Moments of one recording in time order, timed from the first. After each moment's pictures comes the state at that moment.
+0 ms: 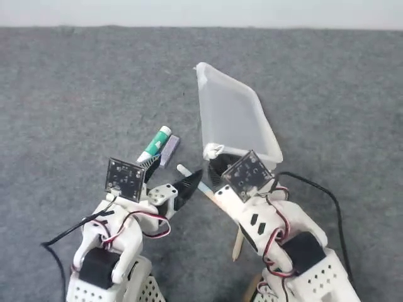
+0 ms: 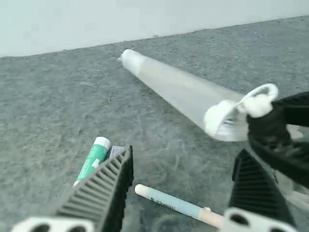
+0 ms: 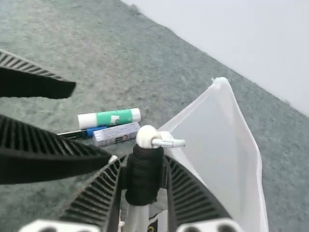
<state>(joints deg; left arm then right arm) 13.2 -103.4 81.6 61.1 6.5 -36.7 -81.6 69.8 45.4 12.6</state>
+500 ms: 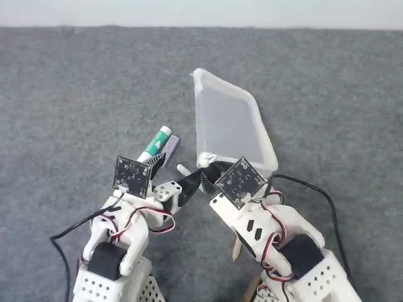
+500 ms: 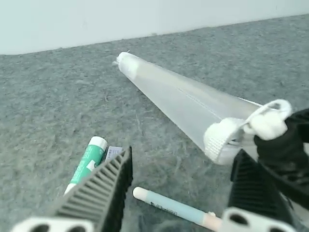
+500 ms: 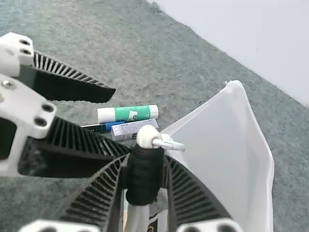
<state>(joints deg) 13.5 -103.4 88.7 53.4 6.5 -40.1 -82.7 71.2 47.2 12.6</state>
